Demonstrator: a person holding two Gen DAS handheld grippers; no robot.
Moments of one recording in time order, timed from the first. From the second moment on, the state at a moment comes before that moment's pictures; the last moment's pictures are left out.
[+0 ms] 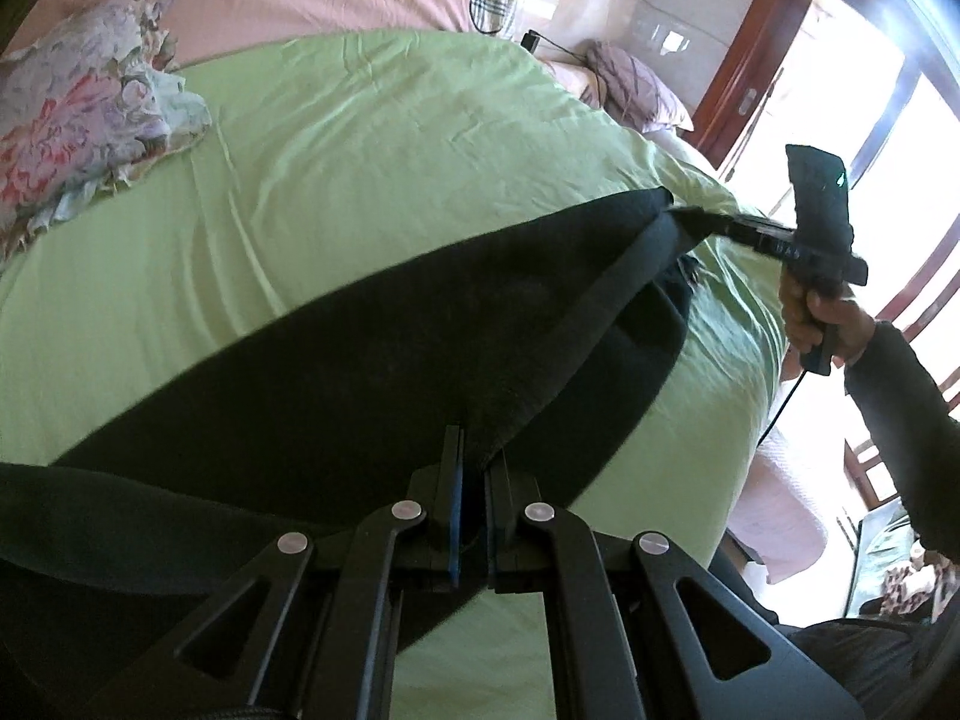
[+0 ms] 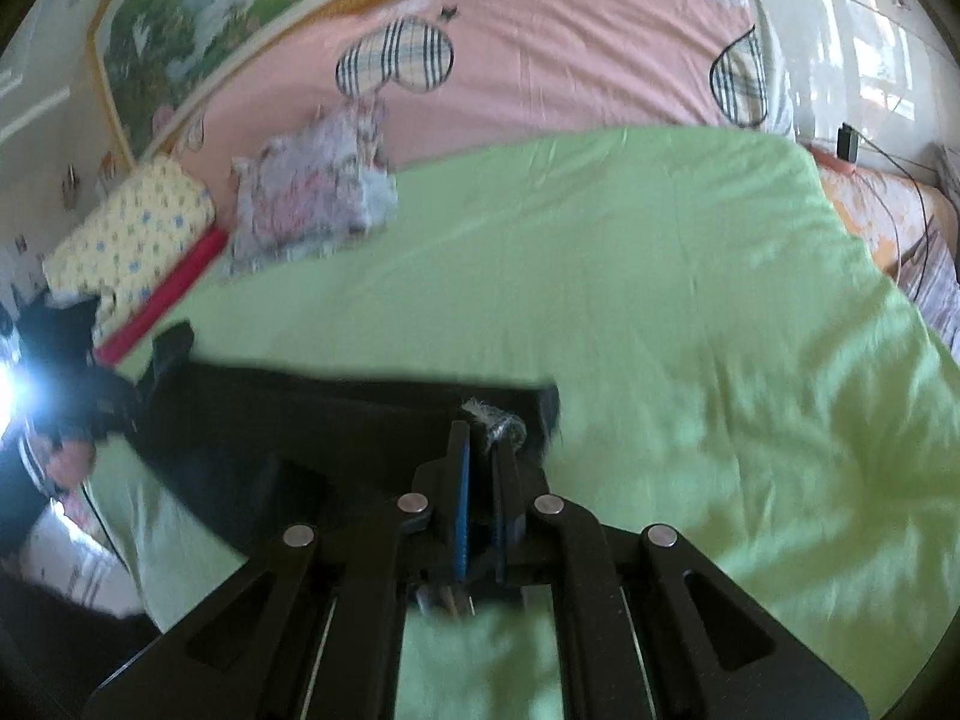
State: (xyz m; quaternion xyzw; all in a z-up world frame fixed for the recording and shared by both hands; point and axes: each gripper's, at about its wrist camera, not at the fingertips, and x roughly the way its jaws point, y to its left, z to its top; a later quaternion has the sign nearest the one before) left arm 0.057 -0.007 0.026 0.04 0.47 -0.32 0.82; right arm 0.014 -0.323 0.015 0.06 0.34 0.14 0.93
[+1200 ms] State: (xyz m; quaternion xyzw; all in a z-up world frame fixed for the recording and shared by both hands) left arm 0.002 0.074 0.008 -0.02 0.47 -0.25 0.84; right arm -0.012 -0.193 0.022 0.11 0.34 0.19 0.92
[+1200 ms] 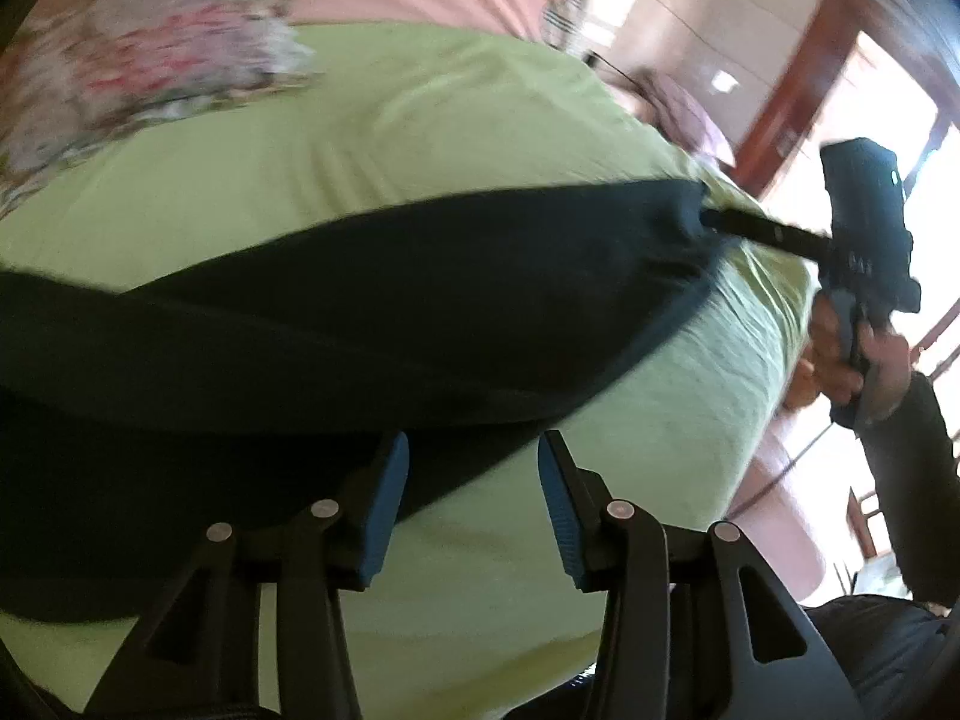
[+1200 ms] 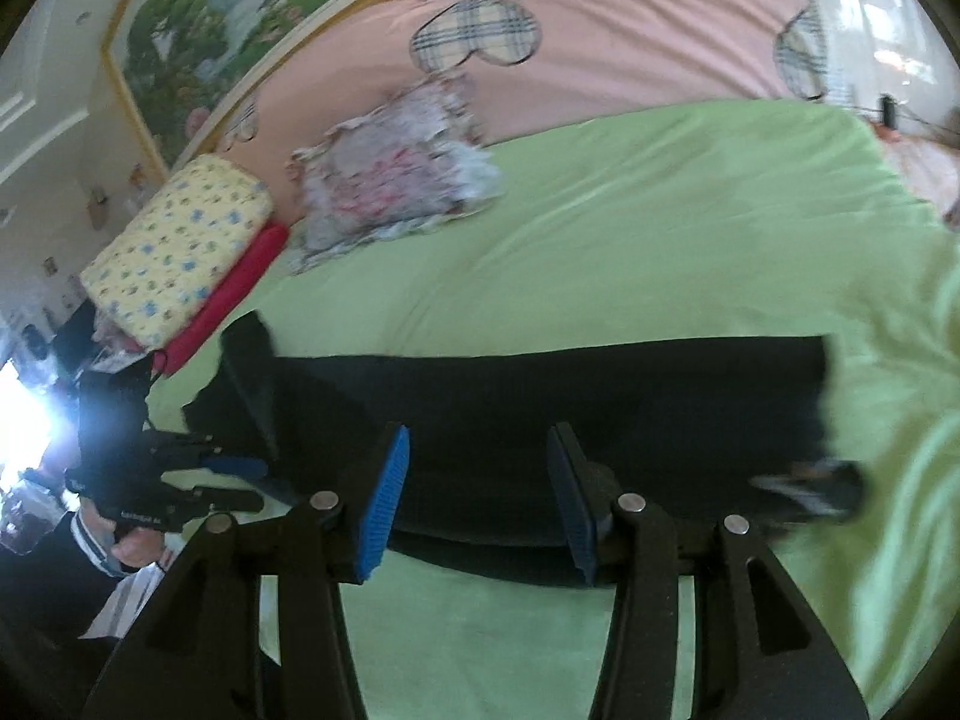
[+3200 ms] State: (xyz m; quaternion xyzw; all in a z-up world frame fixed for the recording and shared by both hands) left arm 0.119 0.331 0.051 -0.08 0.47 -0.16 0.87; right arm 0.109 0.061 -0.012 0.02 0.43 0.39 0.81
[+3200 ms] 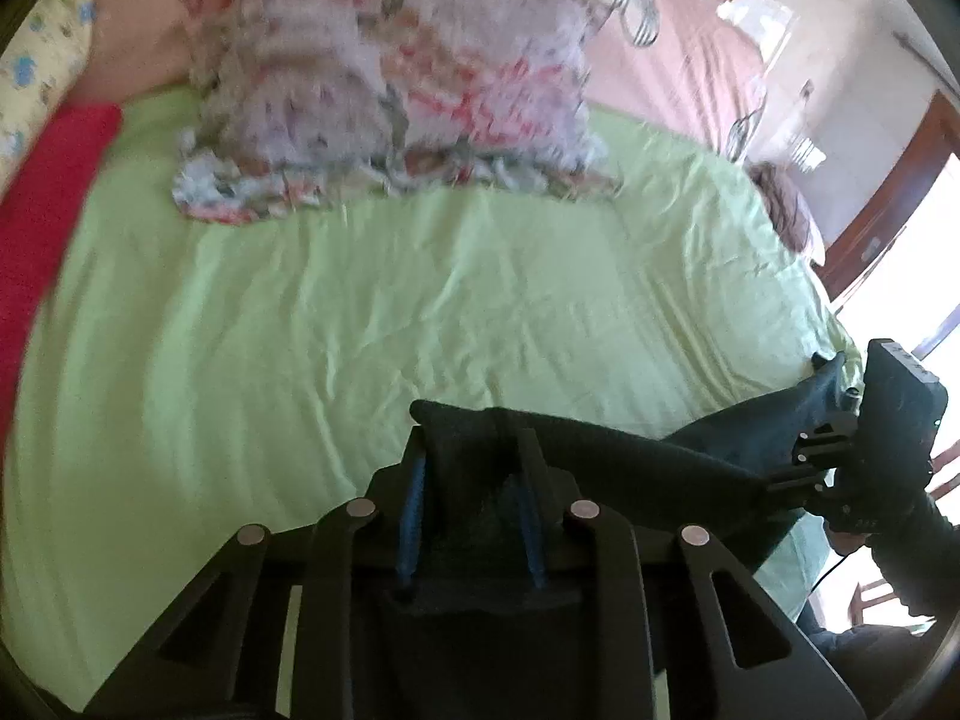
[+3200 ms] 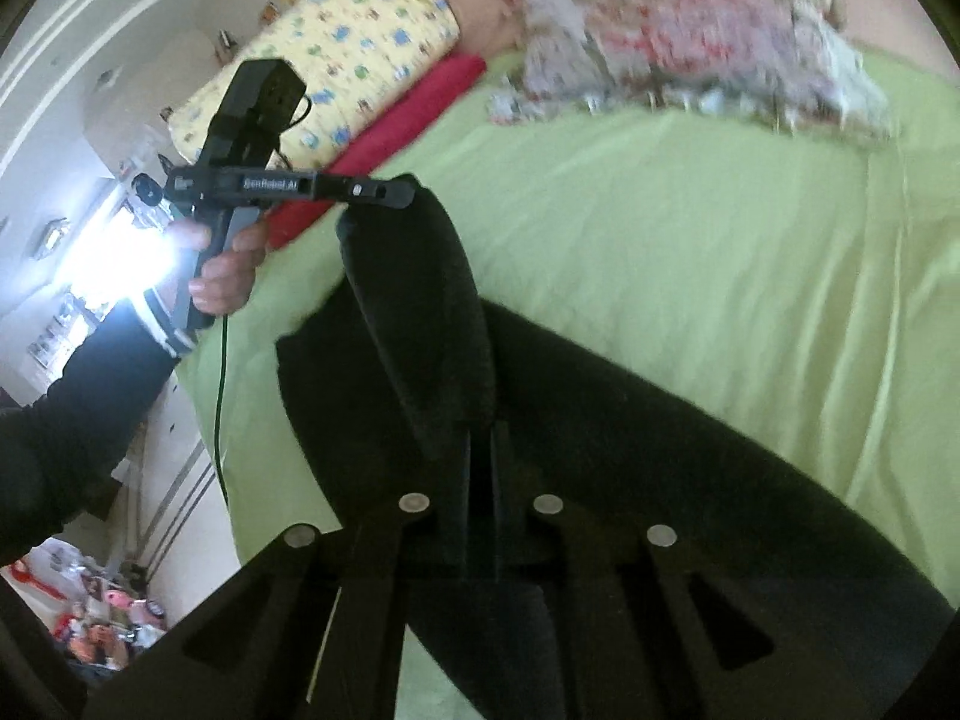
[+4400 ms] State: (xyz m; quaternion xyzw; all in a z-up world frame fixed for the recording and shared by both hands) left arm -0.072 0.361 -0.003 -0.24 0.39 -0.01 0.89; right arm 0.018 0.105 -0.037 -0.11 0.41 0.39 0.82
